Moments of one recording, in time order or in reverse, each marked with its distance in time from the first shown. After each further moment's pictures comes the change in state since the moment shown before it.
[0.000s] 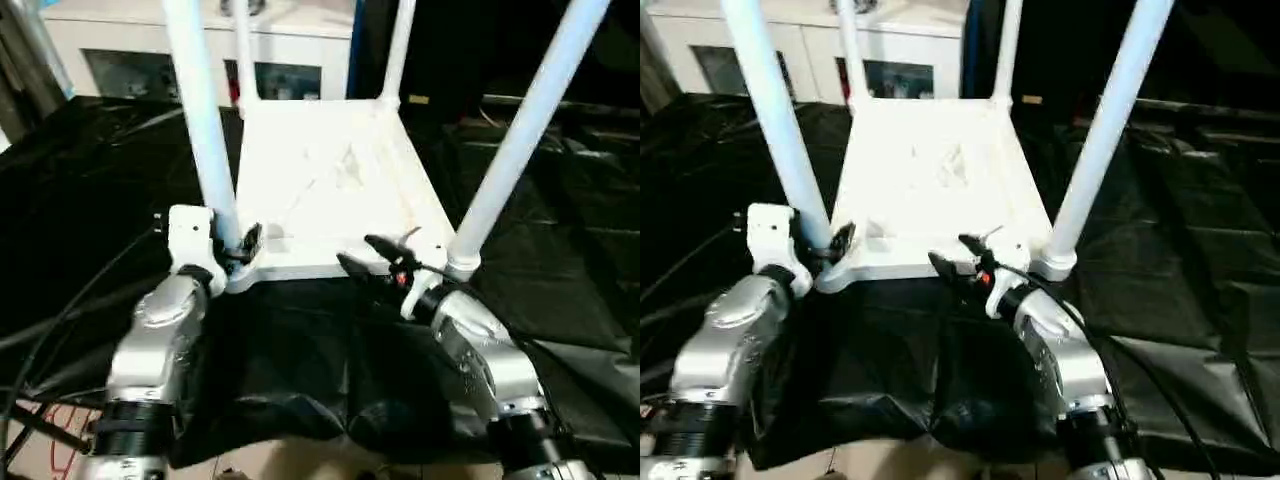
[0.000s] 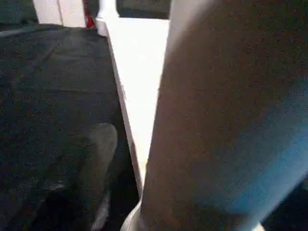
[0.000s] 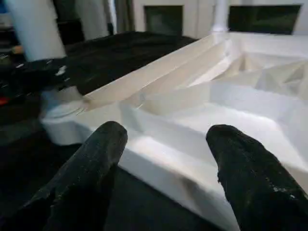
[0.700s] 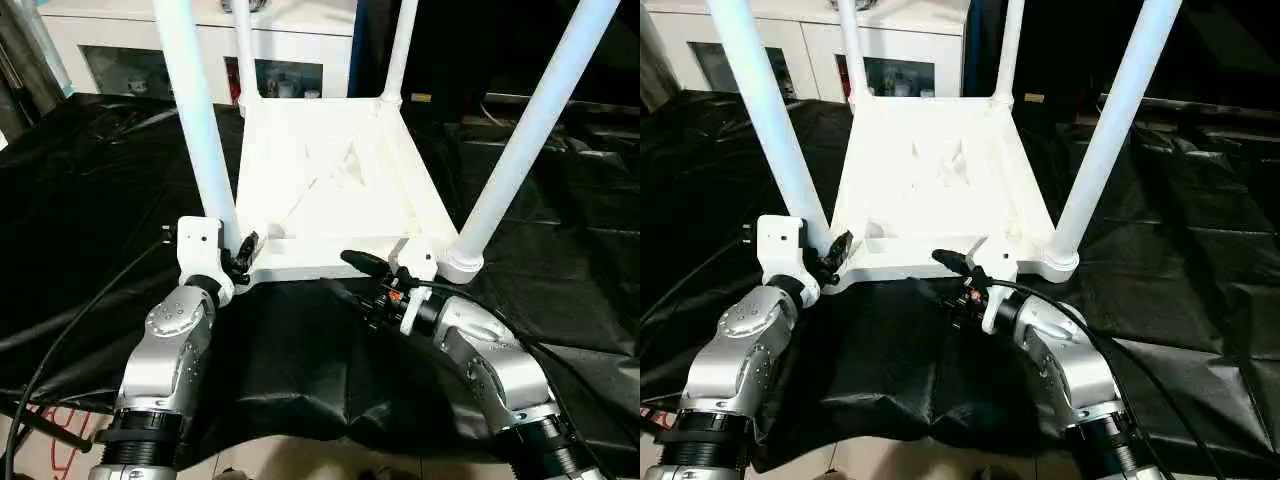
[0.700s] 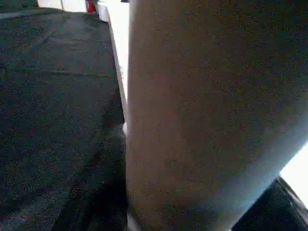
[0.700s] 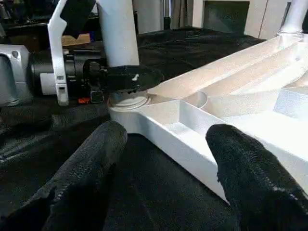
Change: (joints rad) left arm 0.032 -0.045 0.002 -0.001 0.010 -0.008 0.013; right arm 0.010 -0.059 0.058 -0.078 0.038 0.032 0.162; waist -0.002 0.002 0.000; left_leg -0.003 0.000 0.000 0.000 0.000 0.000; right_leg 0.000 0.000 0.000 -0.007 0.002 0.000
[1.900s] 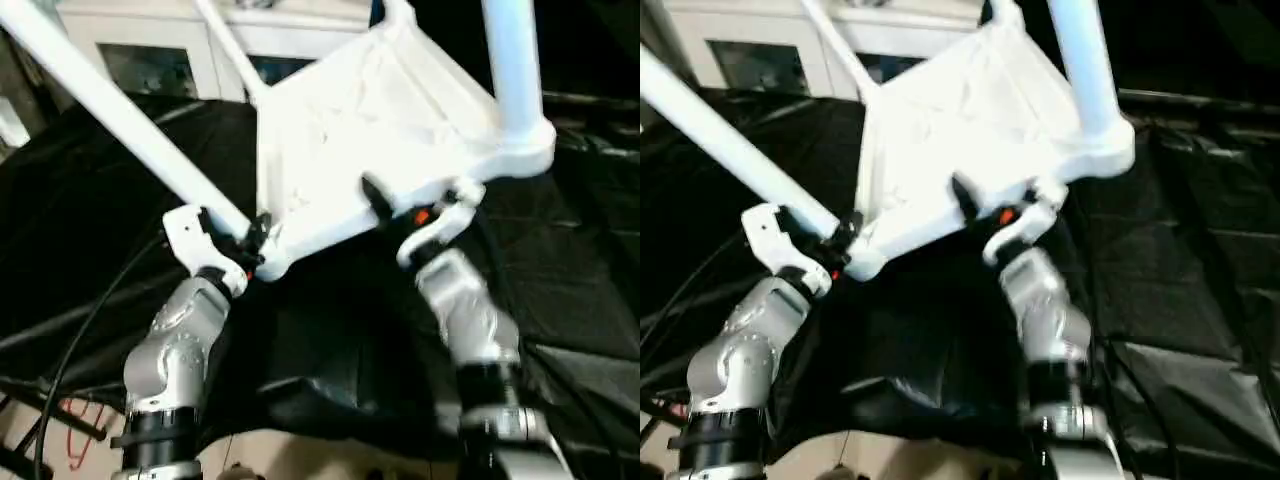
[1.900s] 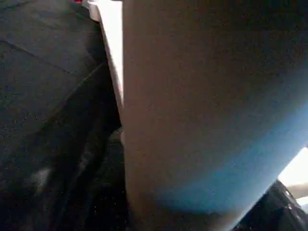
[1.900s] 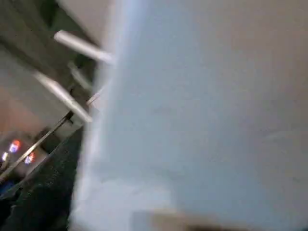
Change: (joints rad) left arm -0.020 -0.126 0.102 -0.126 -0.285 0.175 -0.025; right arm -0.304 0.280 -0.455 0.306 0.341 0.073 -0.474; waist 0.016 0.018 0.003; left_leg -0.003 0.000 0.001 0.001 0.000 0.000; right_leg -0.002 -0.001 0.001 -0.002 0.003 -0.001
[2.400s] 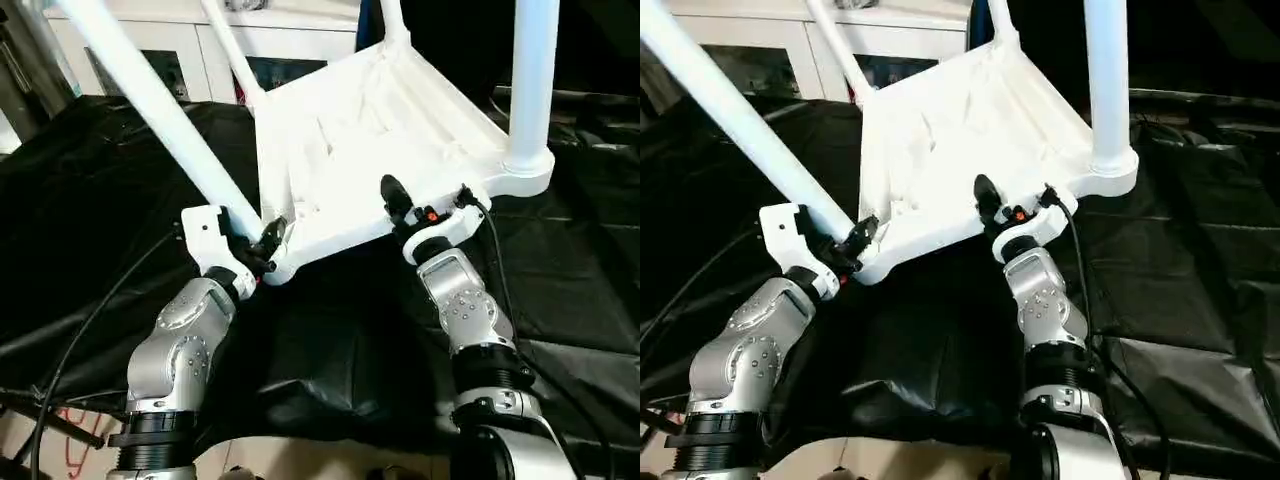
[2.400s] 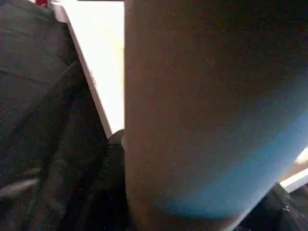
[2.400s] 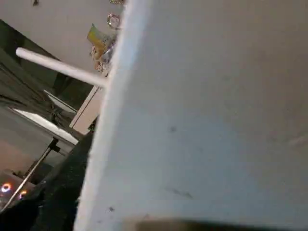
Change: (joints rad) left arm 0.013 0.044 -0.088 -0.024 0.054 -0.002 -0.042; right arm -0.049 0.010 -0.100 0.112 0.056 -0.005 -0.047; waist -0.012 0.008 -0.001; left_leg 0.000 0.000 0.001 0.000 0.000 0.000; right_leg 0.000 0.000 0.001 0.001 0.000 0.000
